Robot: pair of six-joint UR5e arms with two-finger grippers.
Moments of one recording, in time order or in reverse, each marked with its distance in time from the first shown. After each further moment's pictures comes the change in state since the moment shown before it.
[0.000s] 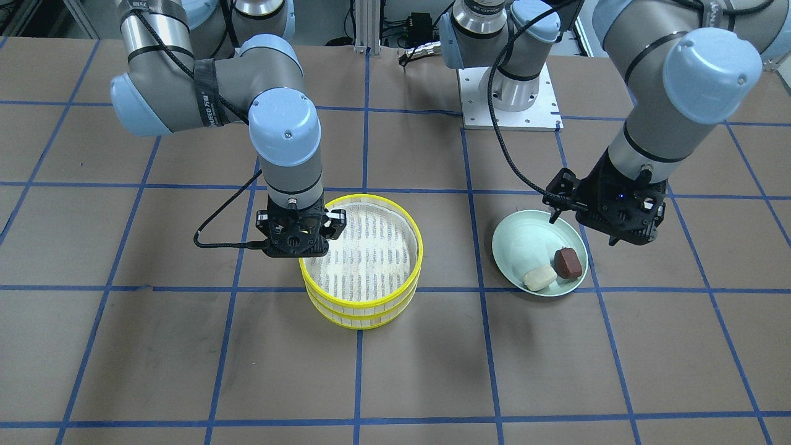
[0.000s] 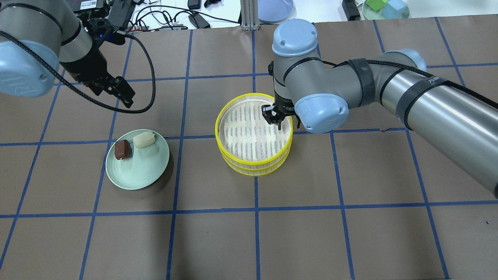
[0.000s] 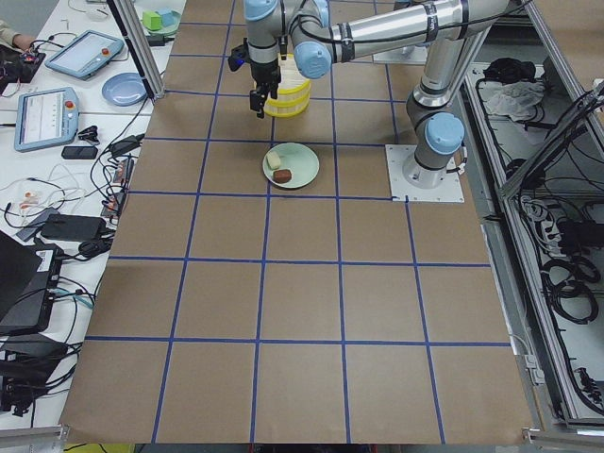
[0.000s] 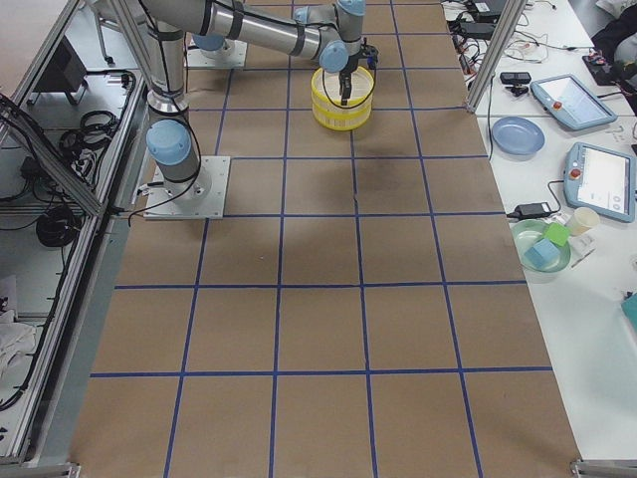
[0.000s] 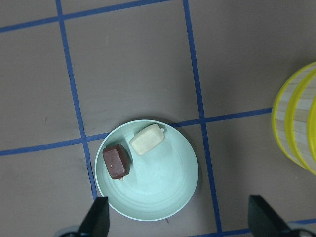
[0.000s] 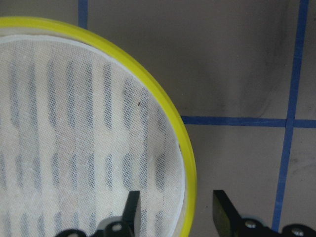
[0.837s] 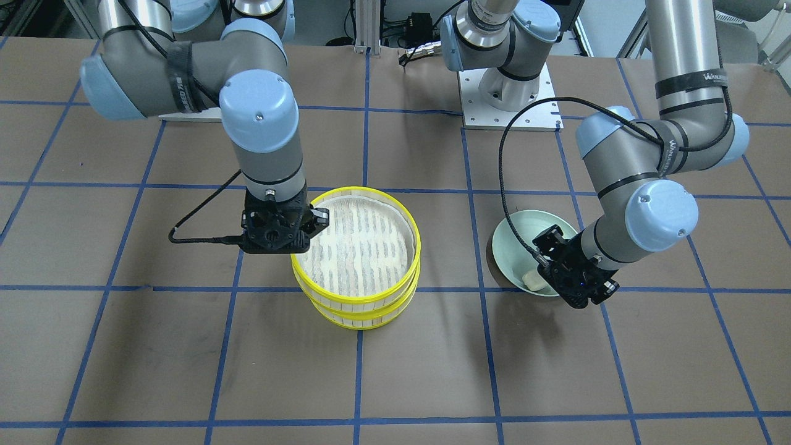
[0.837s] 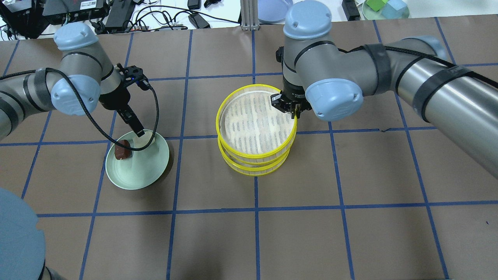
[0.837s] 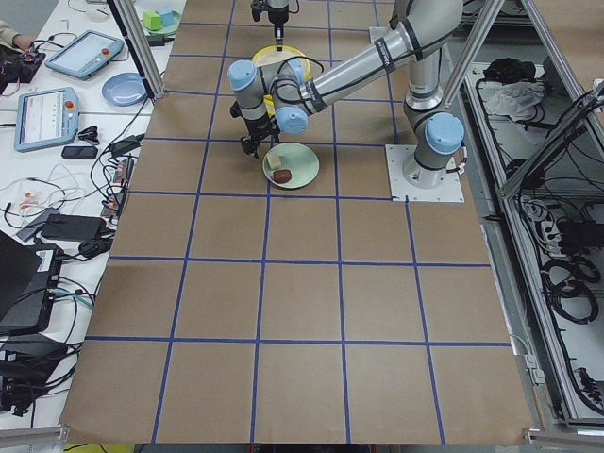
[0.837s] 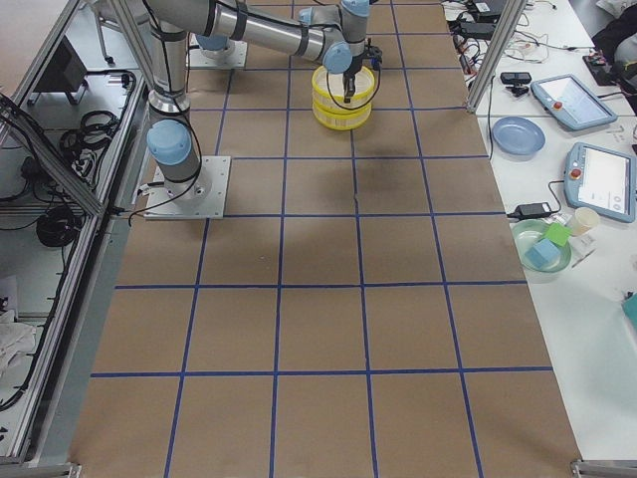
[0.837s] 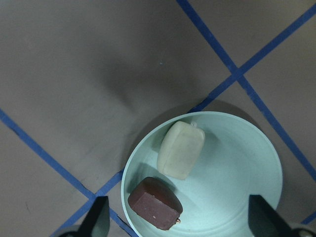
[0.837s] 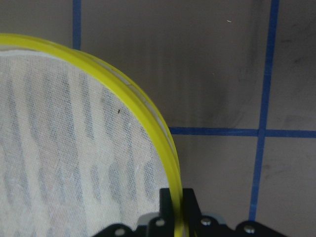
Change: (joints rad) left arm 0.023 -0.232 -0.087 0.157 -0.007 0.382; right arm -0.068 -0.075 -0.046 0.075 0.015 -0.064
